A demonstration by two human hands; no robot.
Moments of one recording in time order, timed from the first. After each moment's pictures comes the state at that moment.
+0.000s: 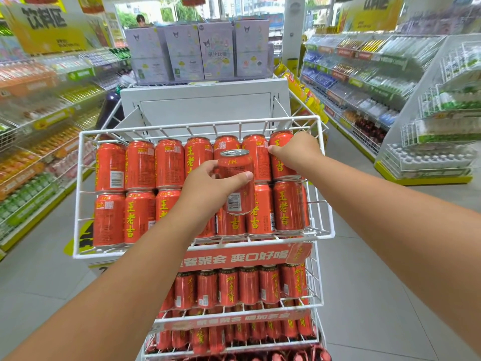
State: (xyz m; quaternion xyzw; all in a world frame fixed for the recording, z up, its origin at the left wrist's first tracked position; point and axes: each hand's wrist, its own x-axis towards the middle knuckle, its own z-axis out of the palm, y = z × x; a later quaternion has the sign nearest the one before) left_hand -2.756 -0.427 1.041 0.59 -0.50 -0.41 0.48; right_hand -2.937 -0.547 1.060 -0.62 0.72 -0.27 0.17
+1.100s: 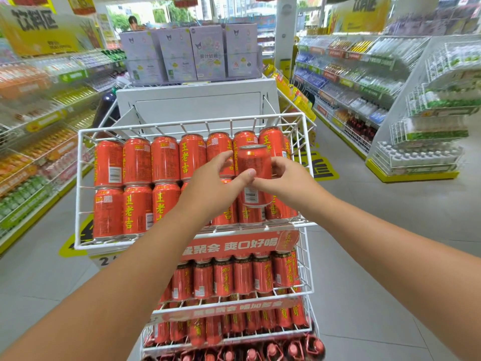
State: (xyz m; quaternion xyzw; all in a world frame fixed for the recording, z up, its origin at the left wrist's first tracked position) left_hand -2.770 -0.408 1.038 0.62 -0.67 -0.20 0.36; right_hand -2.955 -0.442 1.022 -0.67 0.49 -0.41 0.38
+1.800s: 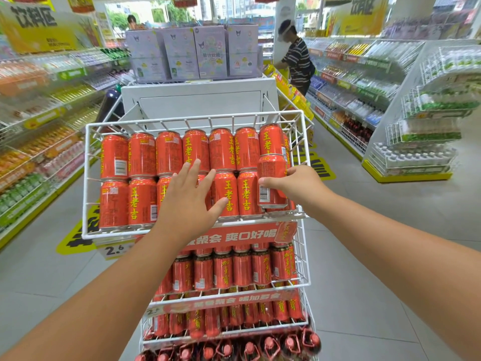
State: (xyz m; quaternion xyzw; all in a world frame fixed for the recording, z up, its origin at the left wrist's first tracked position) left_hand -2.717 -0.392 0.986 0.66 -0.73 0.11 0.14; right_hand -2.965 -0.432 1.015 -0.56 0.62 -0.38 0.39
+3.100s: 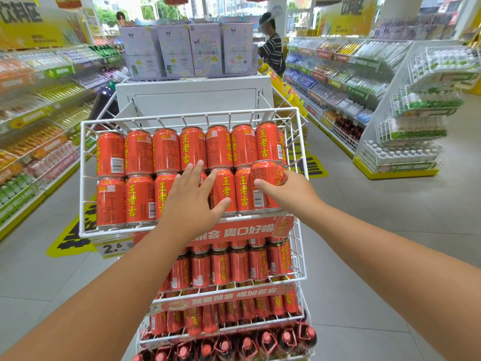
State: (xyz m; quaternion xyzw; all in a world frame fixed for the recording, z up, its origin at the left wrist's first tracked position) left_hand -2.719 -0.397 0.976 0.65 -0.74 0.09 0.14; right_hand -2.952 -0.412 1.000 -0.61 0.68 -0.31 0.28
